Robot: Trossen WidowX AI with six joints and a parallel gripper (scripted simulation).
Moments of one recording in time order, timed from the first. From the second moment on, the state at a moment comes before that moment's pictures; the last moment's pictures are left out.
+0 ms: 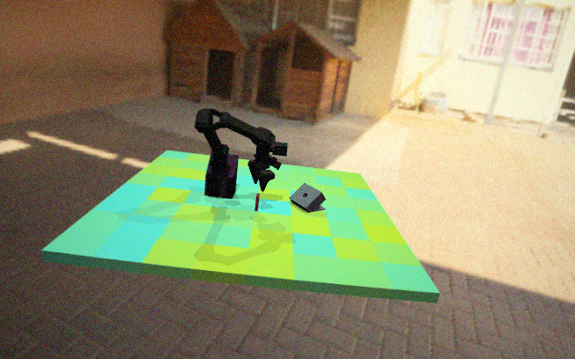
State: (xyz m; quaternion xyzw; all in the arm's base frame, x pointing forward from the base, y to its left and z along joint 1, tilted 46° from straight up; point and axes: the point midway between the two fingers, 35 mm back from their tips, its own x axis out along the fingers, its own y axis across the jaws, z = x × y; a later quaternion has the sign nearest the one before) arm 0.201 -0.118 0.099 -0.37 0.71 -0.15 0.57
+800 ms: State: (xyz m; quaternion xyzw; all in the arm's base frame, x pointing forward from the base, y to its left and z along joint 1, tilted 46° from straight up) arm 0.200 -0.144 0.075 -0.39 0.72 -0.14 0.56
